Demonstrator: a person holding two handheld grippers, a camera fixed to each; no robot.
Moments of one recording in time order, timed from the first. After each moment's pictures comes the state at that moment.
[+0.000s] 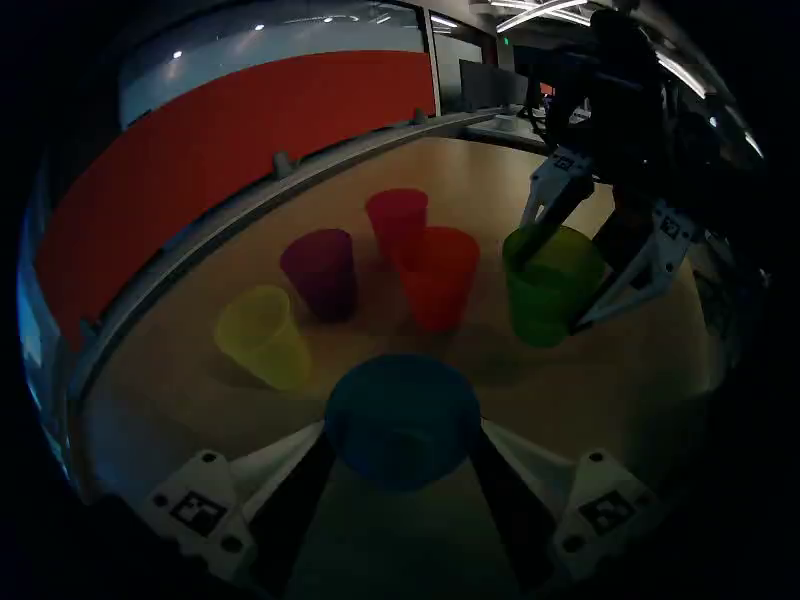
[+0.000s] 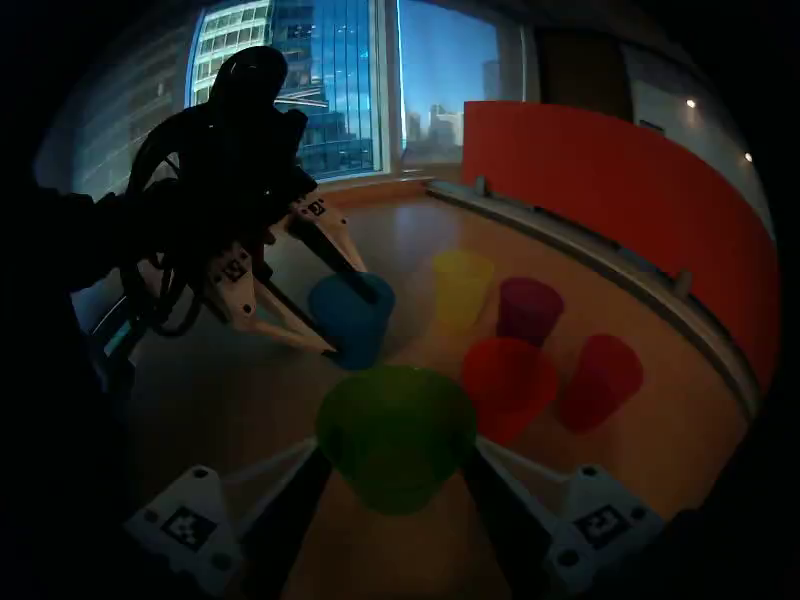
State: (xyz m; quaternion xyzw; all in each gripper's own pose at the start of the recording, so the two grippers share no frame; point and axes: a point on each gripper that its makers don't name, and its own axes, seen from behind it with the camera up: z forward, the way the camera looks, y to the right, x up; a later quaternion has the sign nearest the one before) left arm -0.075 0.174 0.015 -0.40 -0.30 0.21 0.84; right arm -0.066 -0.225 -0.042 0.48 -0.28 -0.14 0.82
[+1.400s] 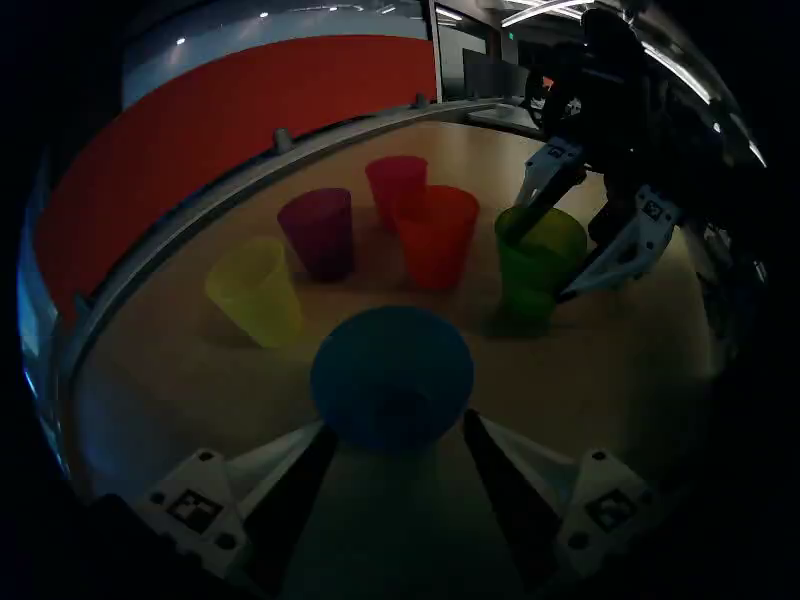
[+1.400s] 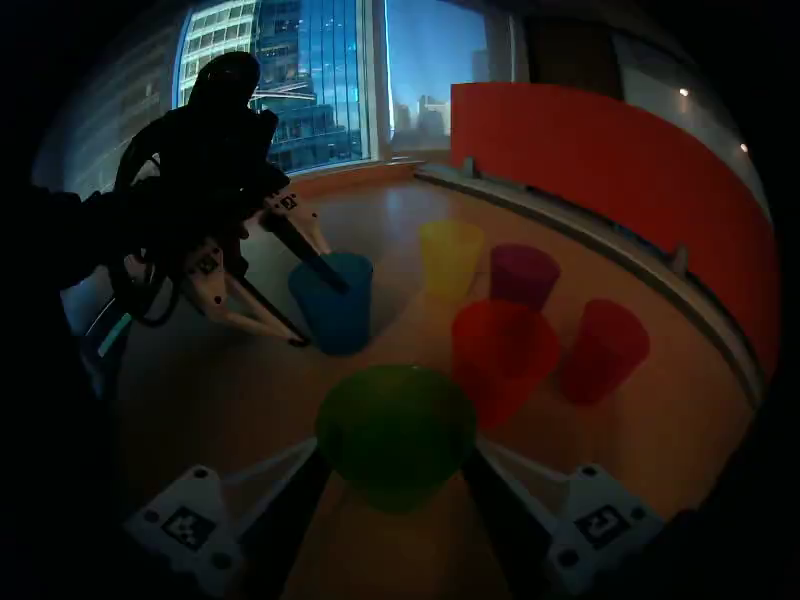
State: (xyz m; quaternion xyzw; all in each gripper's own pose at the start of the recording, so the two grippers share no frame) left arm -0.105 0.156 -0.001 -0.40 -0.33 0.20 0.83; right arm -0.095 -0.218 -0.039 0.46 -0.30 -0.14 0.82
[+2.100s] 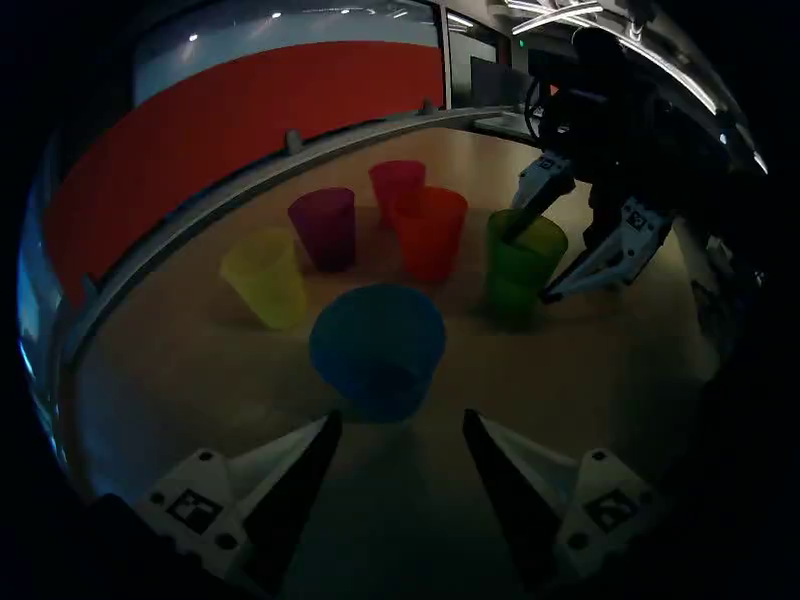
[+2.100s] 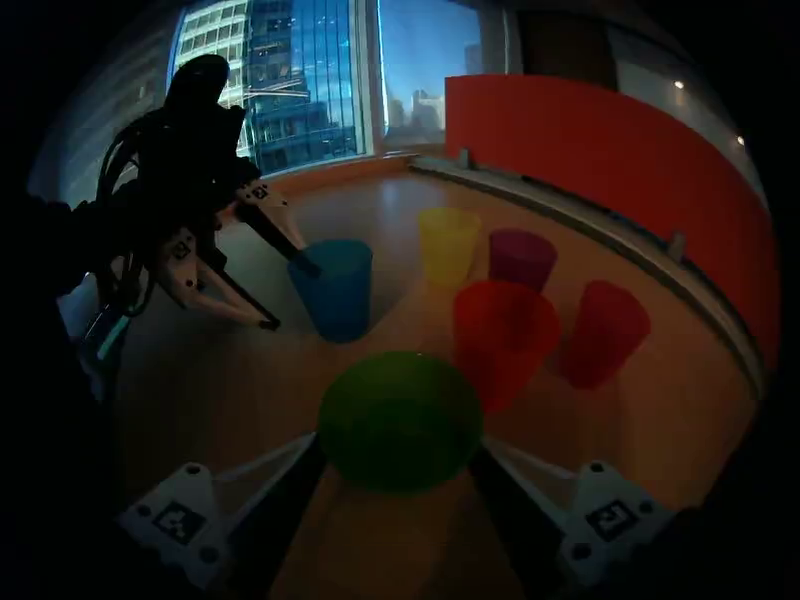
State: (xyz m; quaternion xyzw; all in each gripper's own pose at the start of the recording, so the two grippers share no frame) left arm -0.095 0.141 -0.026 -0.38 -0.32 0.19 0.84; right arm -0.104 -0.212 -0.048 0.45 -0.31 -0.14 0.83
